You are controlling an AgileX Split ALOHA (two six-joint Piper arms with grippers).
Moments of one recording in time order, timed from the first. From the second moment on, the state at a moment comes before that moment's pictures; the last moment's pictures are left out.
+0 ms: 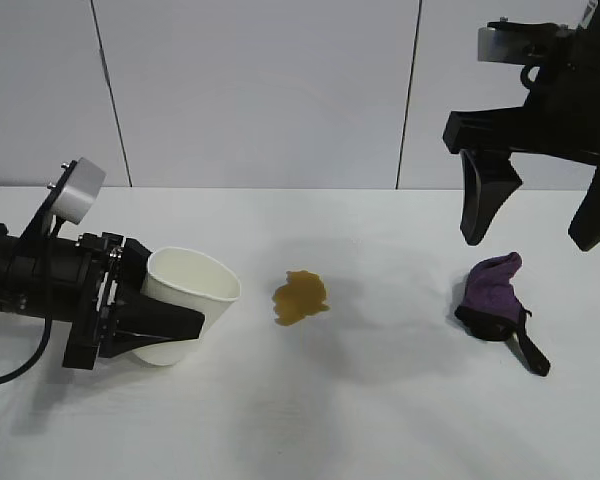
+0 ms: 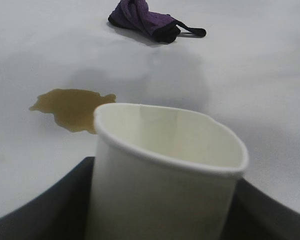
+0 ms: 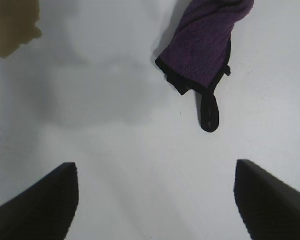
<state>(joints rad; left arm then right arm) -0.08 2.23 -0.92 -1.71 1.14 2.78 0.30 1.60 -1.13 0.01 0.92 0.21</state>
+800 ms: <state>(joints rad) -0.10 1.76 -0.96 -1.47 0.65 1.47 0.30 1.60 -1.13 0.01 0.92 0.21</state>
